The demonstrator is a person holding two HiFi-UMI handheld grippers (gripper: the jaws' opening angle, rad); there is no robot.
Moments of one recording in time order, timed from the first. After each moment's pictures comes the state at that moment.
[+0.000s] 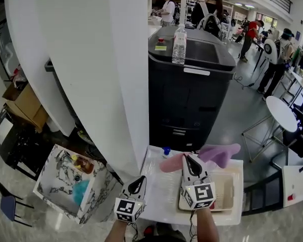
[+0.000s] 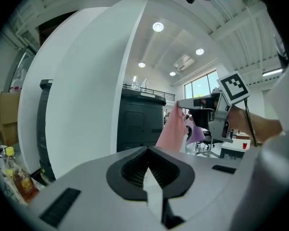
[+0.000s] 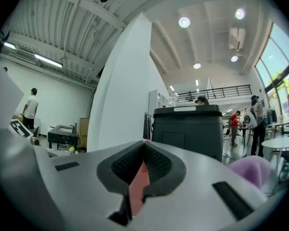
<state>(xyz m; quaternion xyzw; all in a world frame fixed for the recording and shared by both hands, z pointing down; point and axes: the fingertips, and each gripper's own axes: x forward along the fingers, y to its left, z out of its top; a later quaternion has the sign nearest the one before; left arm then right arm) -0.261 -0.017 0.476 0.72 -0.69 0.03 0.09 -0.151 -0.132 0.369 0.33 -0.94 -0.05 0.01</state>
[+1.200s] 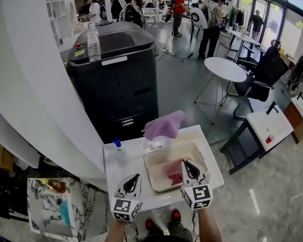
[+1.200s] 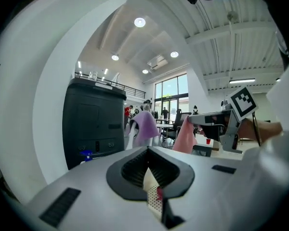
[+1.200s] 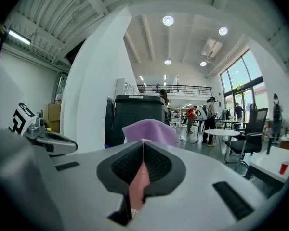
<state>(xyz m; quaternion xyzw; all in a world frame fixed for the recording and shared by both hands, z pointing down) -0.101 -0.022 0.485 0.84 -0.53 0.05 0.08 0.077 -0.067 0.432 0.53 -0.84 -0.01 0.08</state>
